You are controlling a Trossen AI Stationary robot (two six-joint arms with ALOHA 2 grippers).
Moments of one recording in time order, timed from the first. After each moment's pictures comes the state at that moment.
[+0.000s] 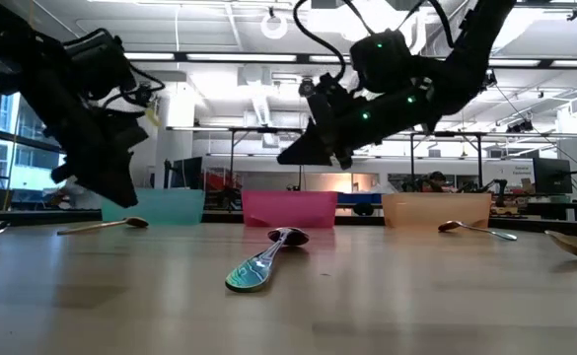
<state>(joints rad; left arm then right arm) 0.34 0.95 0.29 -0.26 -0.25 -0.63 -0.18 1.82 0.78 0.73 0.04 0.13</state>
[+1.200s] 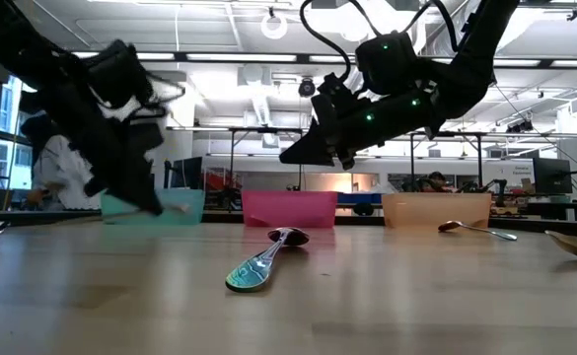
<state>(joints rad) 0.31 1.17 0.28 0.04 -0.12 -0.54 -0.18 1.82 0.75 0.80 0.05 0.12</state>
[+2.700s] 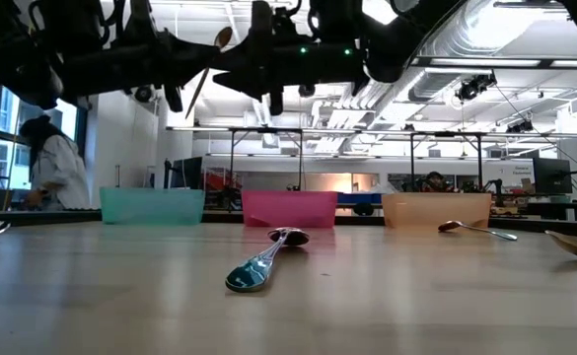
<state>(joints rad) 0.40 1.23 0.22 1.32 0.22 -0.41 -0.18 1.94 1.21 0.72 -0.15 0.26</state>
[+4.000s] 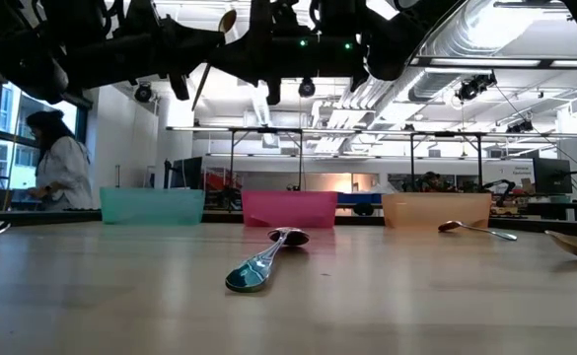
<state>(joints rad) 0.32 1.23 0.26 1.32 0.19 -0.33 -0.15 1.94 1.21 0.78 -0.13 0.19</state>
